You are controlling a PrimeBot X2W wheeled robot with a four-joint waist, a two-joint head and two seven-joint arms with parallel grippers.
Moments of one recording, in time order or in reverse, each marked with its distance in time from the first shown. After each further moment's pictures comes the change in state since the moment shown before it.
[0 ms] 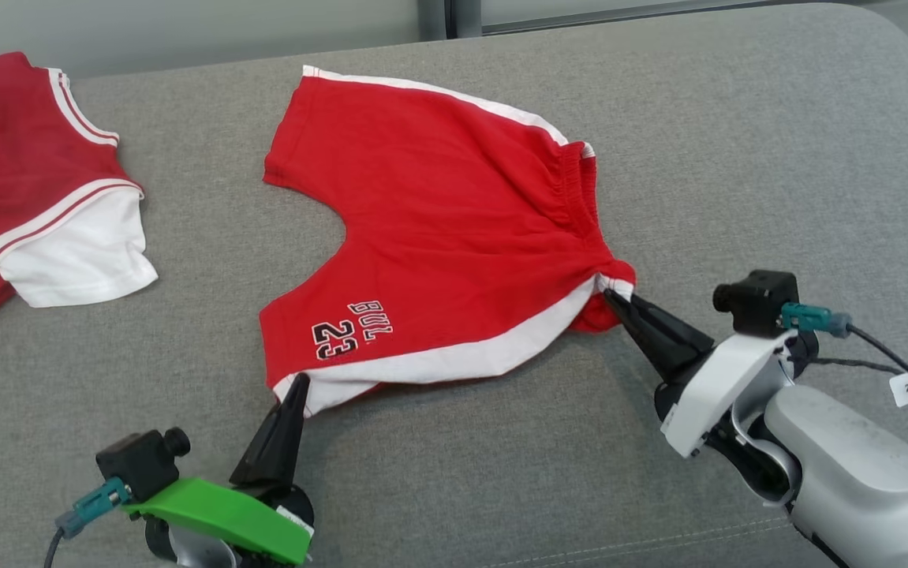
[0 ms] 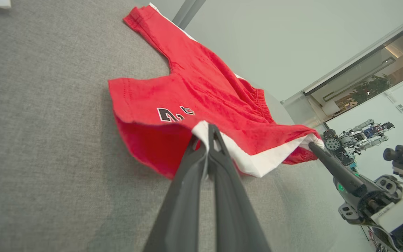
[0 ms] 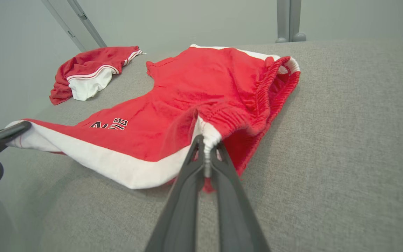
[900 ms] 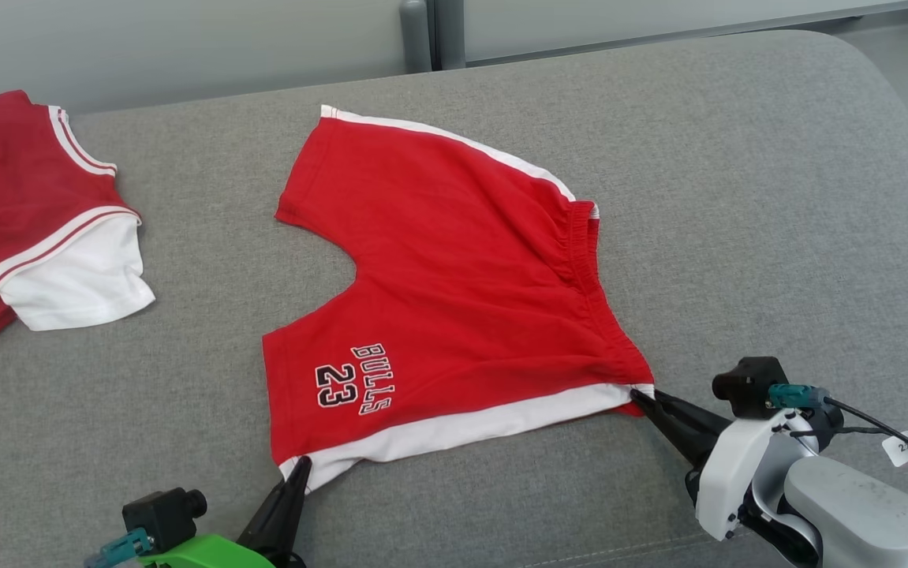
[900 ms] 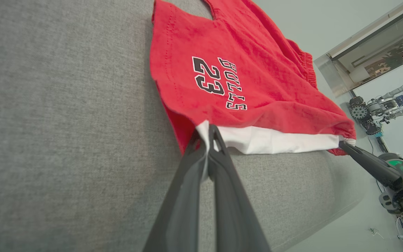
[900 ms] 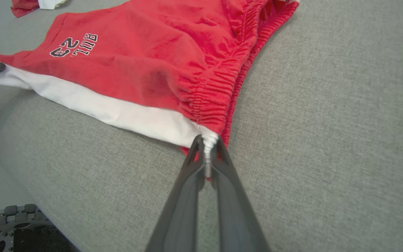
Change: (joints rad) left arm 0.035 0.068 -0.101 0.196 -0.003 -0.025 -0.050; right arm 0.065 -0.060 0.163 0.118 -0.071 0.001 -0.019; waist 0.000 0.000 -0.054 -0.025
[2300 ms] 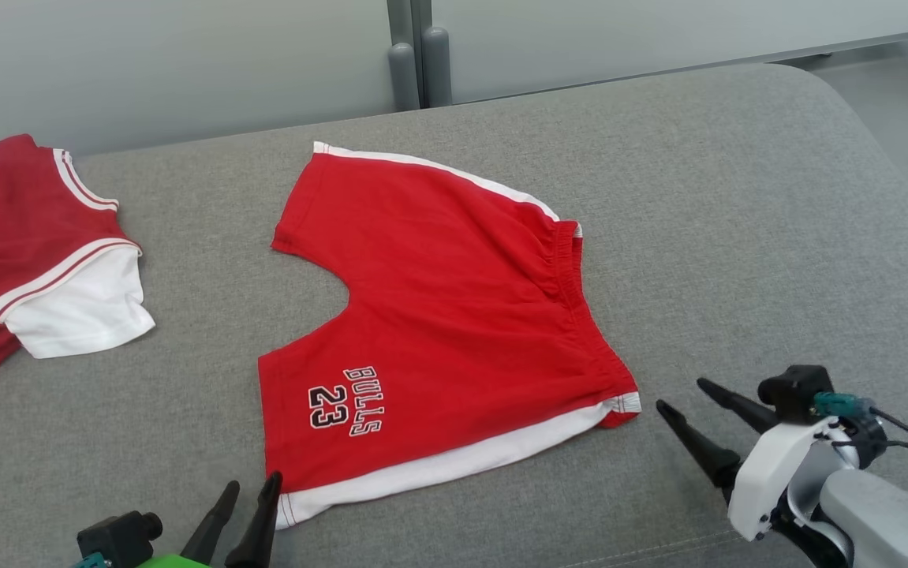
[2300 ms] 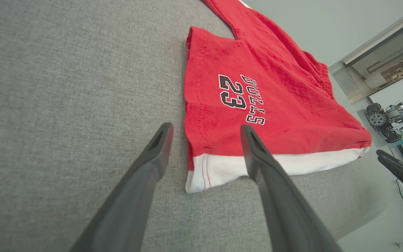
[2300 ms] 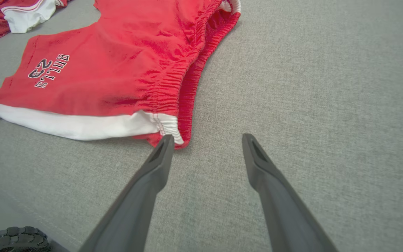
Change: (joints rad) left arm -0.004 0.066 -0.026 0.098 -0.057 -0.001 -0.081; right arm 0.078 -0.006 -0.105 0.034 0.003 0.000 -0.003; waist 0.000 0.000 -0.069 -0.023
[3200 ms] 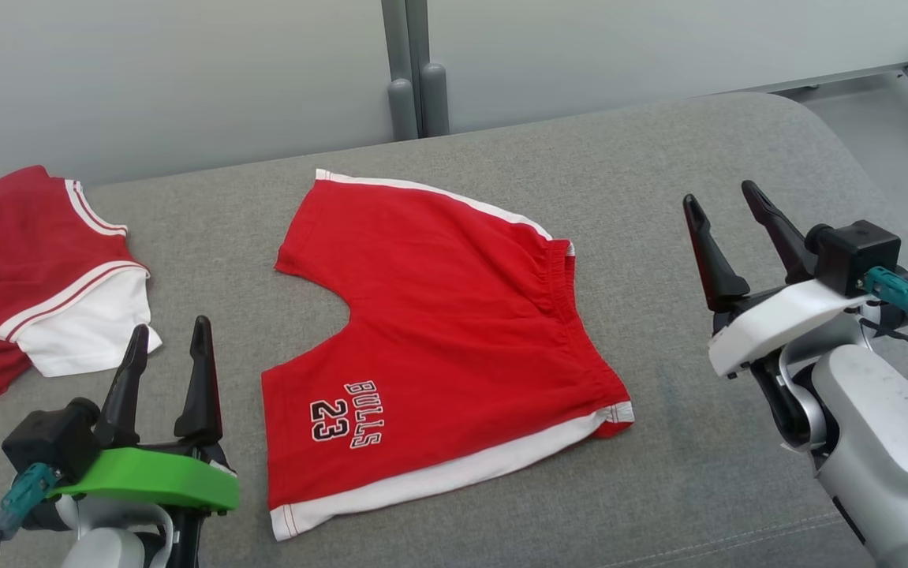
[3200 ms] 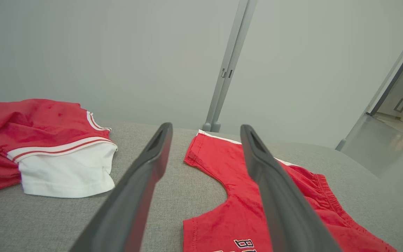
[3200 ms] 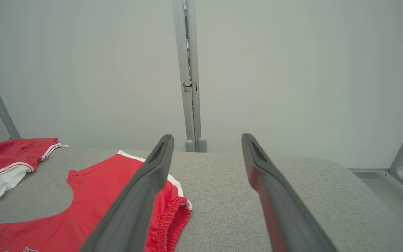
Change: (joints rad) left arm -0.091 -0.076 0.251 -0.269 0.389 0.182 -0.020; right arm -0.071 0.117 -0.408 -0.243 -0.210 -0.225 -0.002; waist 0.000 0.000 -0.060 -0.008
